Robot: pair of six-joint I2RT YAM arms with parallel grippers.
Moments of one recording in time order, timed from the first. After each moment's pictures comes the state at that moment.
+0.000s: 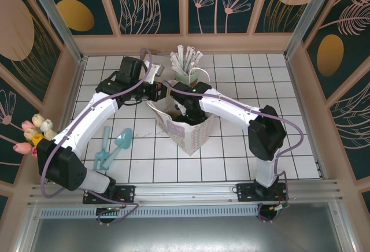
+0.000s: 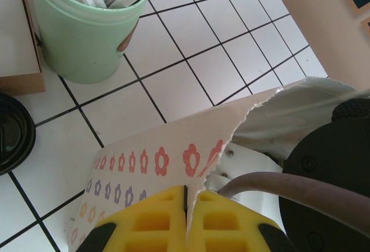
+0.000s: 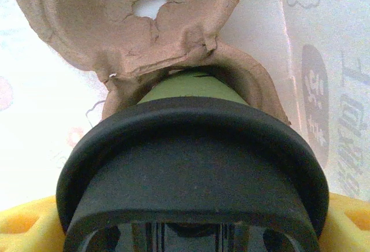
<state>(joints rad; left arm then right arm) -0.43 1.45 1.32 -0.64 0.49 -0.23 0.87 1.89 1.59 -1.18 -0.15 0.34</state>
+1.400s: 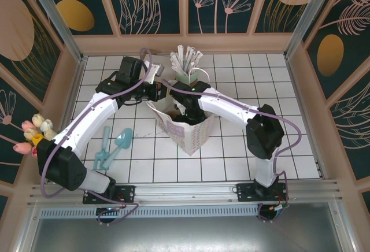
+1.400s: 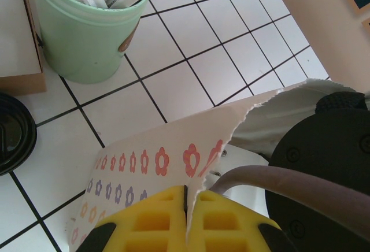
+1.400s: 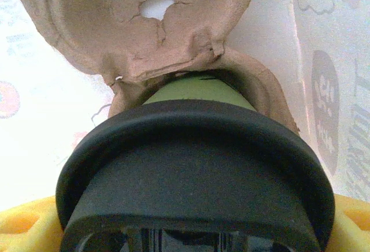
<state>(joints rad) -0.43 1.45 1.32 -0.64 0.49 -0.23 0.86 1.91 1.60 -1.18 -0.17 0.34</state>
